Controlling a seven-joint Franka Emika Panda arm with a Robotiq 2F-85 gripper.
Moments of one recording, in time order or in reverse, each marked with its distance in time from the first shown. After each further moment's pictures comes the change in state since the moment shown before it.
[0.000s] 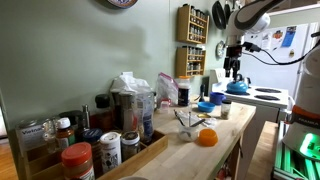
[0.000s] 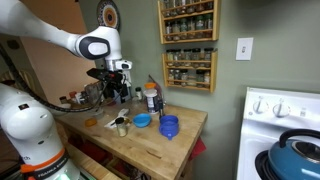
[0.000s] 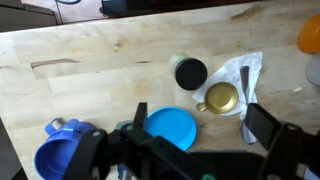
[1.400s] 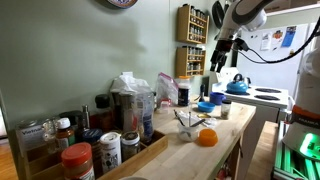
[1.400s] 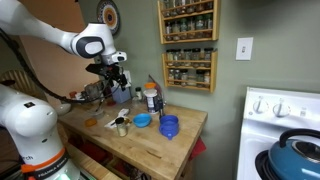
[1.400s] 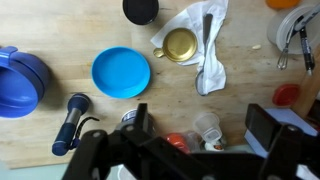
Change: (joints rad) arm 0.127 -0.005 0.051 0.008 0.125 0.214 -0.034
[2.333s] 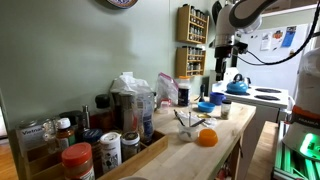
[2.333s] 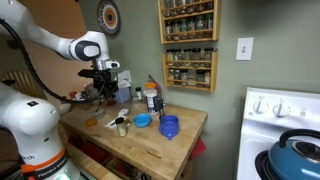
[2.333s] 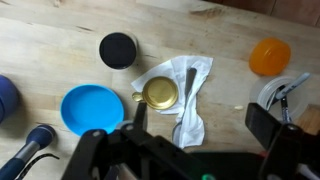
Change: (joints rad) arm 0.074 0.051 0.091 -0.010 -0.021 -0.133 -0.015
